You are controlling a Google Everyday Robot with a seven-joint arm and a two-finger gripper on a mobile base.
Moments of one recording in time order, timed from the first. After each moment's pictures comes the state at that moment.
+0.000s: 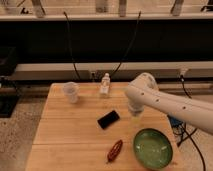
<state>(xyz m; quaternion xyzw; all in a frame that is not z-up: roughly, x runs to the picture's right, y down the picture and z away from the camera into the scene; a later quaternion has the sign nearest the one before) 0.148 0.153 0.775 -0.30 -0.02 -0.07 0.95</state>
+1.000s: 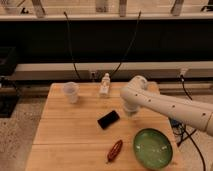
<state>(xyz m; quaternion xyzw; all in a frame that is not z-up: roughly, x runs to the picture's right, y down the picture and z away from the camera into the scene) 0.137 0.164 0.809 -0.31 -0.02 -0.07 0.95</state>
